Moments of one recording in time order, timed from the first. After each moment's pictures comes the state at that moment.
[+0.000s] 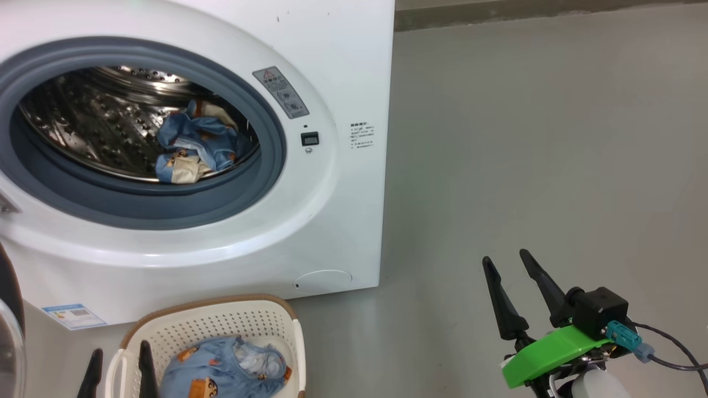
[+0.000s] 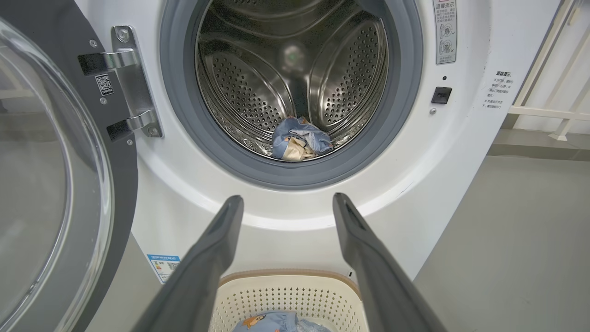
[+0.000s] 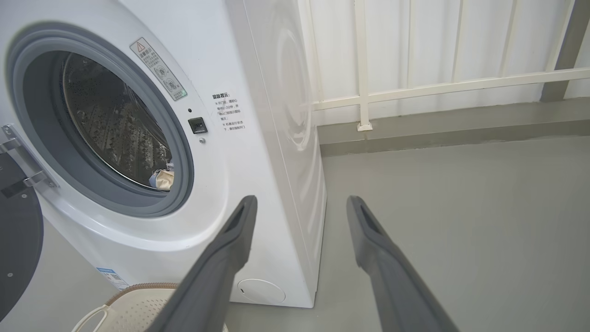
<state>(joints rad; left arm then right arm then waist) 0.14 0.05 0.06 0.08 -0.20 -0.03 -0.25 -0.16 -0.05 0.09 0.29 0.25 0.13 -0.26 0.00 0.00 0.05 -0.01</state>
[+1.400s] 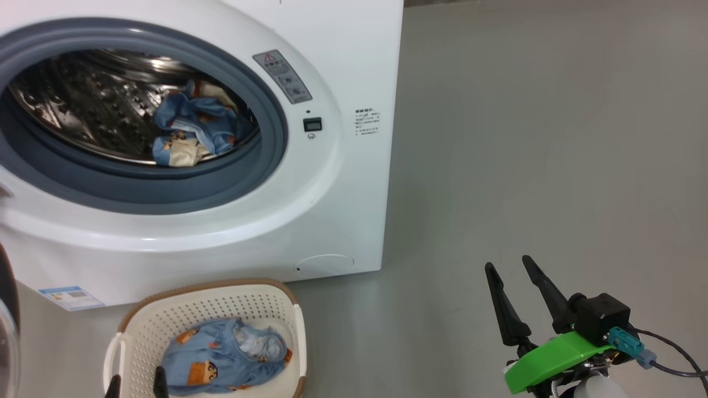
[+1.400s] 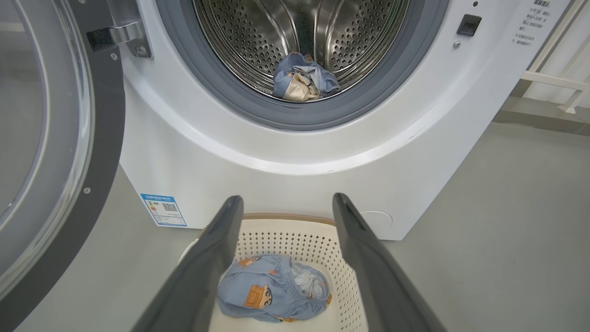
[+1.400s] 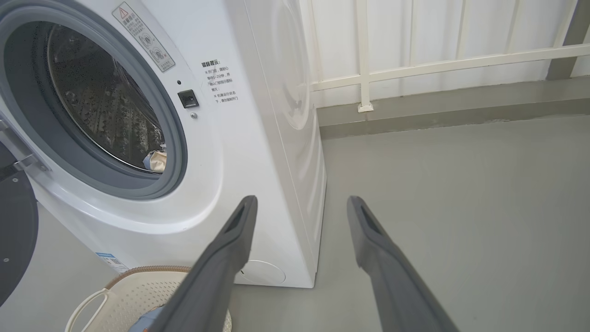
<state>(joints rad) 0.17 0.05 0.05 0.17 -0.24 -0.06 -0.25 -0.14 -0.05 0.08 0.28 0.24 0.13 -0.26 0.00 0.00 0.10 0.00</state>
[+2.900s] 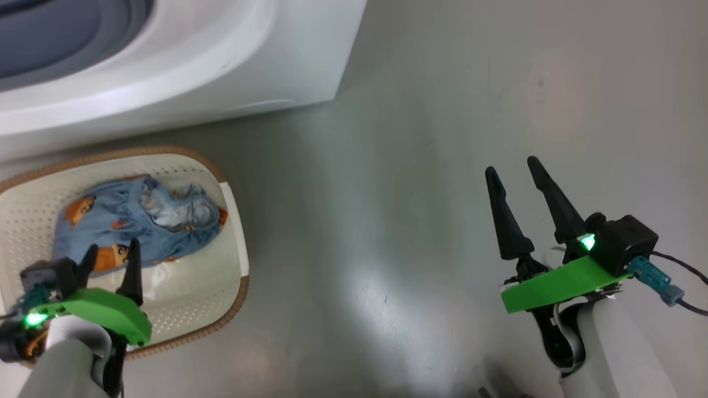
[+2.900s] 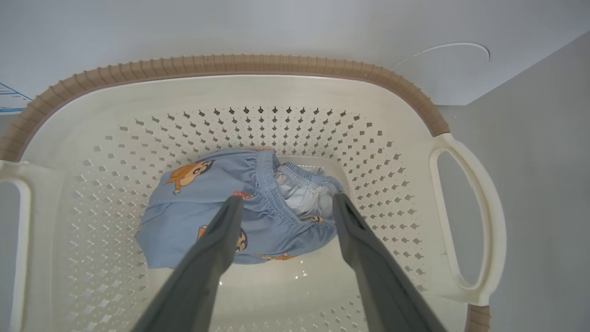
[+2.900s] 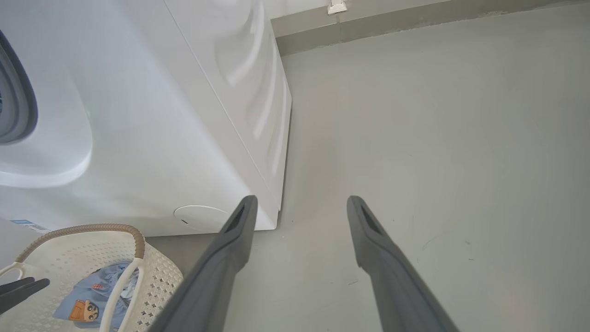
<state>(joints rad) -0.53 0.23 -0.18 0.89 -0.42 -0.13 -0.25 -0.32 -0.05 0.09 0.17 0.26 0.13 -0.26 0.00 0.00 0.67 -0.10</state>
